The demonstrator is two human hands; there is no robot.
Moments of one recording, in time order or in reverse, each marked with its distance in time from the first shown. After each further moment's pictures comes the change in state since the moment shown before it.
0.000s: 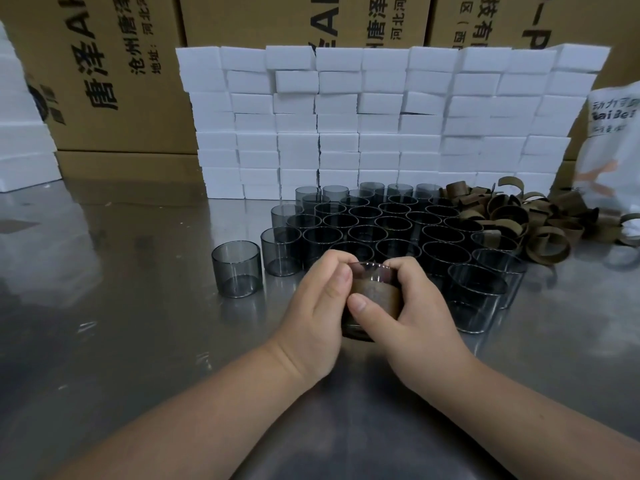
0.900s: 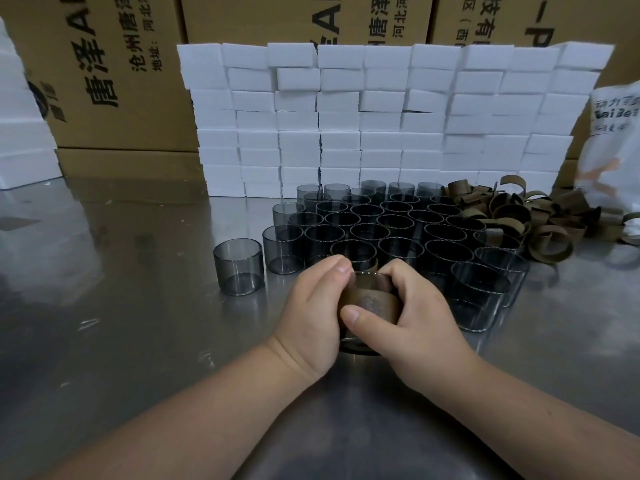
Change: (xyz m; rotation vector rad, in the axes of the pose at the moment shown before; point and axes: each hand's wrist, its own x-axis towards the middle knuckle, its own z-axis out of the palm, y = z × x) left_hand 0.002 0.009 0.003 -0.184 0.091 -0.121; right_hand 0.001 -0.008 -0.001 0.013 -0.059 -0.021
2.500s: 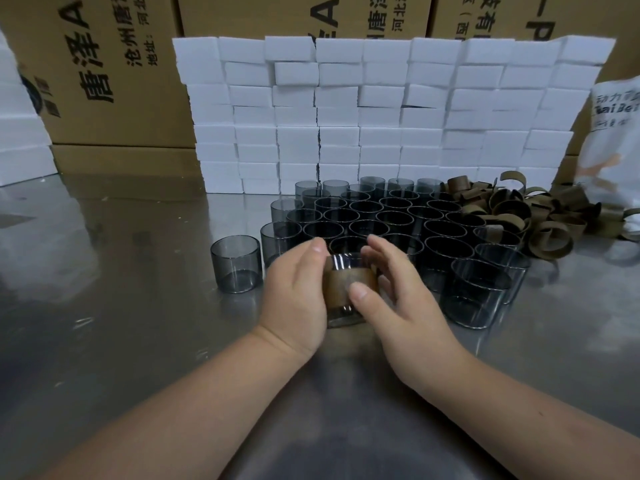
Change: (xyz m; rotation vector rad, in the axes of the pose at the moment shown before) left_hand 0.010 -0.002 -0.010 0.277 0.223 0.129; right_hand 0.003 0.012 0.009 0.063 -0.046 0.046
